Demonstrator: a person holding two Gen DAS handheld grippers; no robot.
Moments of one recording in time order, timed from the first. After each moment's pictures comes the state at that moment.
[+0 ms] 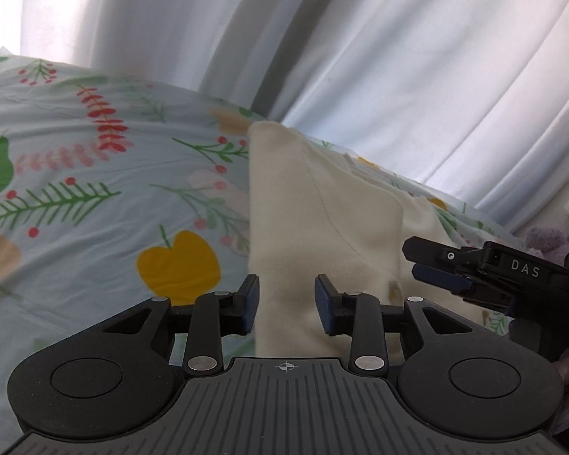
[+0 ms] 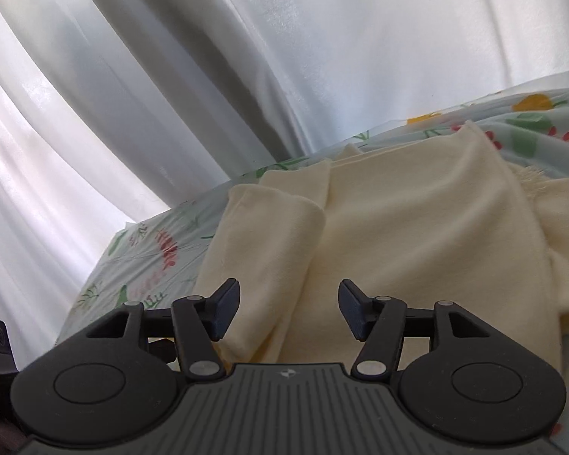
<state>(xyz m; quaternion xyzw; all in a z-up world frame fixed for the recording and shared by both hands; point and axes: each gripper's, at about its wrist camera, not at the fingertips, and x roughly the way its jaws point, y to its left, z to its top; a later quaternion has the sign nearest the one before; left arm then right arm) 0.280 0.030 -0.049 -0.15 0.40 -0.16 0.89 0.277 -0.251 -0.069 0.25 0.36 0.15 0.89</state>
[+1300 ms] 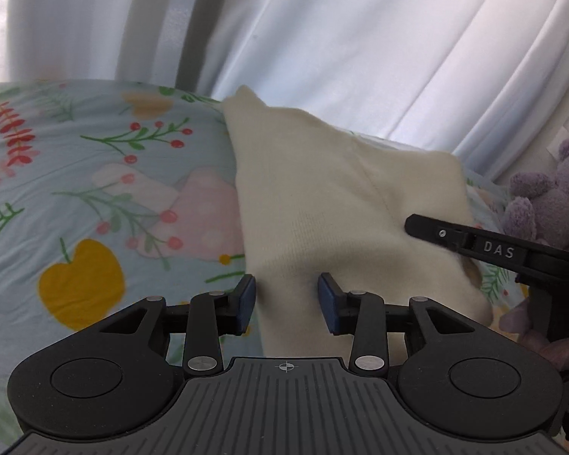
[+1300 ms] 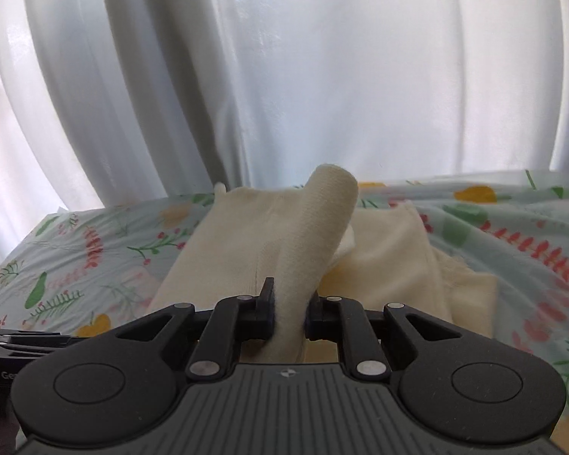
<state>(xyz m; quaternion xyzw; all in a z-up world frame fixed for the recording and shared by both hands) 0.294 -0.044 -0.068 -0.09 0.43 -0.24 0.87 0.269 -0.269 -0.054 0.11 0.33 0.05 0.94</state>
